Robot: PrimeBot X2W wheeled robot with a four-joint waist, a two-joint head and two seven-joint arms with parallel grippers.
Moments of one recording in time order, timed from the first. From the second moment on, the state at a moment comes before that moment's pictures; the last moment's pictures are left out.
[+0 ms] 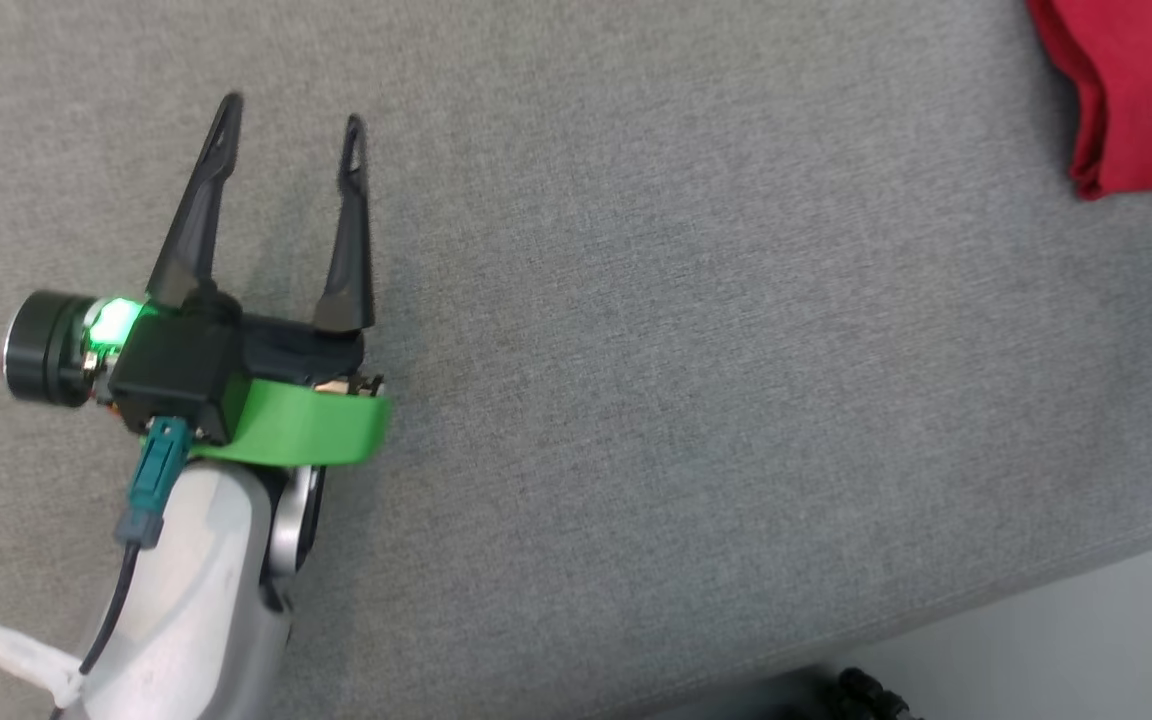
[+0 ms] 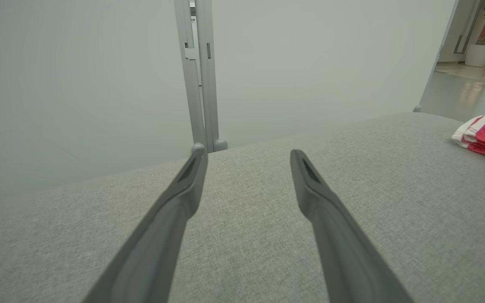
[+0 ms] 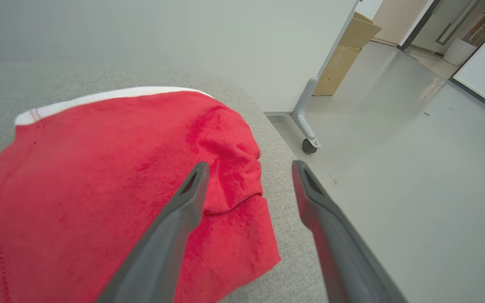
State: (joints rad) left arm -0.45 0.18 -0.29 -0.04 -0.13 0.09 -0.20; right arm -0.75 -0.48 -0.15 0.76 0.23 0.13 -0.26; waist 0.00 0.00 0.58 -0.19
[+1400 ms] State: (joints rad) left arm -0.08 0.17 -0.22 0.18 -0.27 0.12 -0.26; right arm 0.04 -0.06 -0.06 -0.07 0.11 0.13 -0.10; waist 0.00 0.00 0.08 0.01
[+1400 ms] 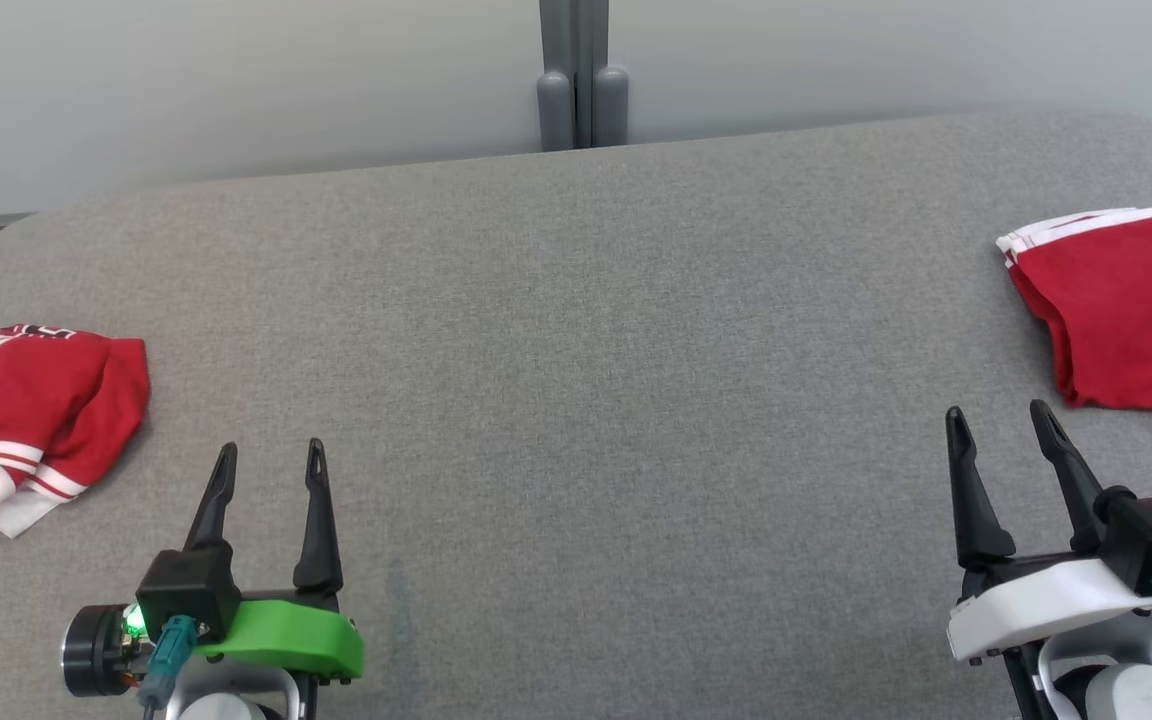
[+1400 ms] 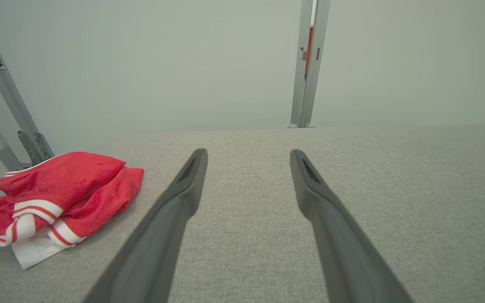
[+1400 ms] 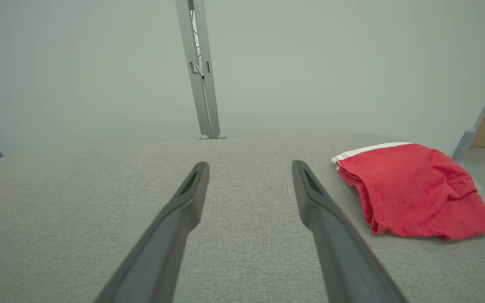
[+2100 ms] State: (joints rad) left arm -0.08 0.14 -0.19 0.19 -0.25 0.10 -0.26; right arm 0.07 -0.05 -0.07 -0.12 0.11 0.13 -0.07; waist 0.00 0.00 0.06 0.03
